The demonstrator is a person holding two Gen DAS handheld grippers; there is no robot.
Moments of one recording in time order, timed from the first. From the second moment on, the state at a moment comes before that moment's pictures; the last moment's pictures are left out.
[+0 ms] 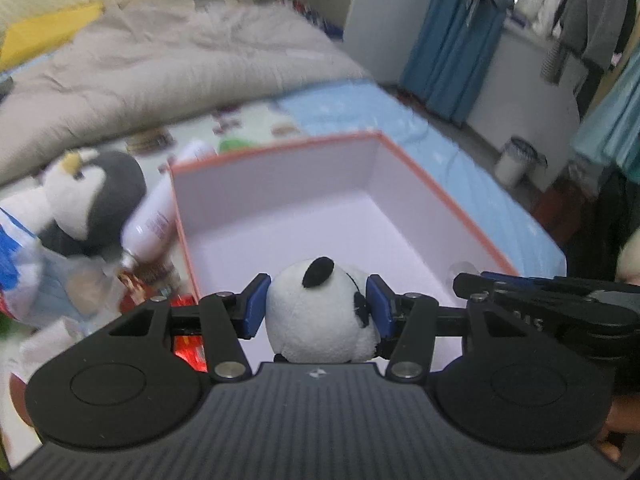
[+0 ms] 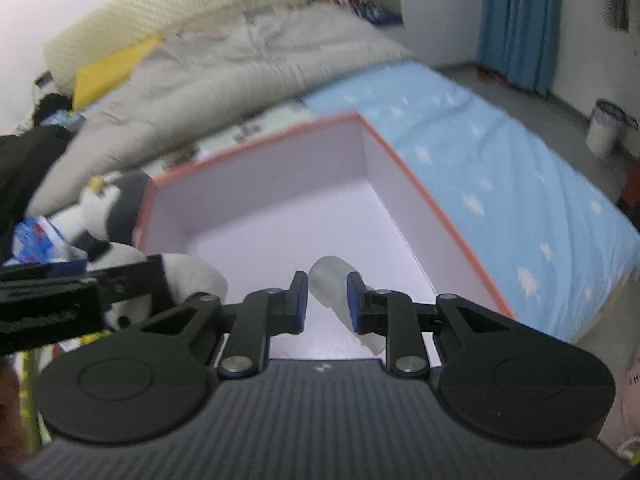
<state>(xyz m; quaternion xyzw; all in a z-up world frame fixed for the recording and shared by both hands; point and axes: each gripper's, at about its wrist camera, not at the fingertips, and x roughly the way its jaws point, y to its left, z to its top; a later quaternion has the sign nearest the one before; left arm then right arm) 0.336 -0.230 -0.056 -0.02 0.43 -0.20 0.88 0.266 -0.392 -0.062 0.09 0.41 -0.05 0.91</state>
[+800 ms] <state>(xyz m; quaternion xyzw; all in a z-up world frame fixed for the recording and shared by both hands) 0.276 -0.181 0.006 -0.03 0.35 -0.20 0.91 0.207 -0.379 -0.014 0.11 0.33 -0.04 0.94</state>
